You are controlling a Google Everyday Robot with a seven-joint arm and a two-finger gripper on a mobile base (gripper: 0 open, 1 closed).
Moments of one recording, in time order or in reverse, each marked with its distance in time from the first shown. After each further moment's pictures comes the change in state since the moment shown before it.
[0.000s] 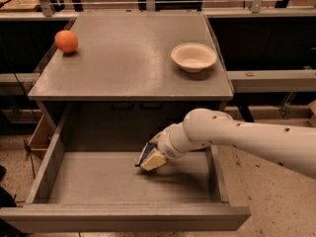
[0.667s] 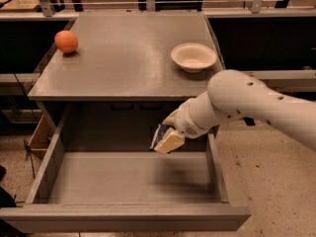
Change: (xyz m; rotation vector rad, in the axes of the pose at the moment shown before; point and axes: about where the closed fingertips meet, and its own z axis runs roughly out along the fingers) arm -0.029 -0.016 -0.106 -0.004 0.026 -0.054
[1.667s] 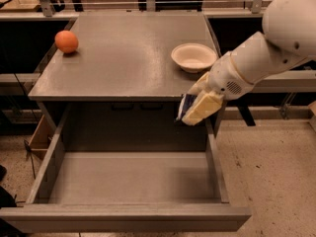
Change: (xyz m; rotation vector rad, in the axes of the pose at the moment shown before) arm -0.024 -0.026 -0.140 -0.072 0.009 0.010
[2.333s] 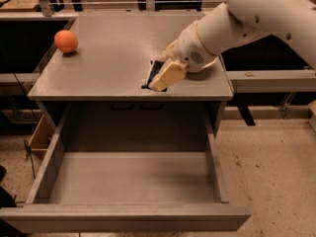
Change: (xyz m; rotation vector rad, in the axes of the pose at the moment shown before) arm -0.102 -0.050 0.020 0.085 -0.139 -0.109
